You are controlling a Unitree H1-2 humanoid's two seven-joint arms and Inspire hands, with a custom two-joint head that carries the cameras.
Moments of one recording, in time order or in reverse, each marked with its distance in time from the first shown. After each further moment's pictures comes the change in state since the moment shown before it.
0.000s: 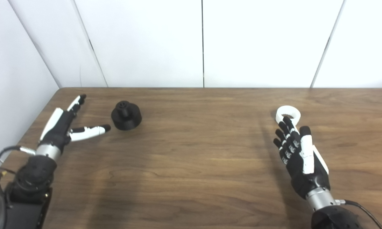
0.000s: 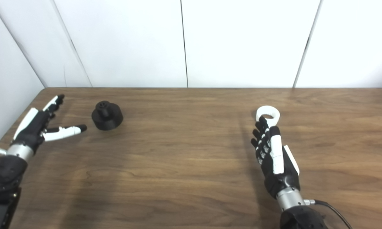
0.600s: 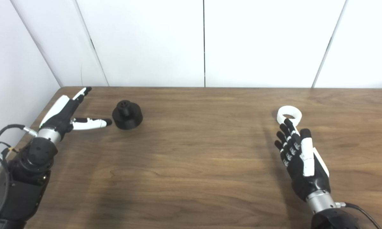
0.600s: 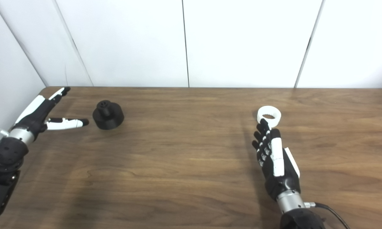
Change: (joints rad) left arm -0.079 0.073 -0.100 0.077 0.119 -0.021 -0.048; right arm 0.012 0.002 0.011 0.012 -0.023 -0.023 0.000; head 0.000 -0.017
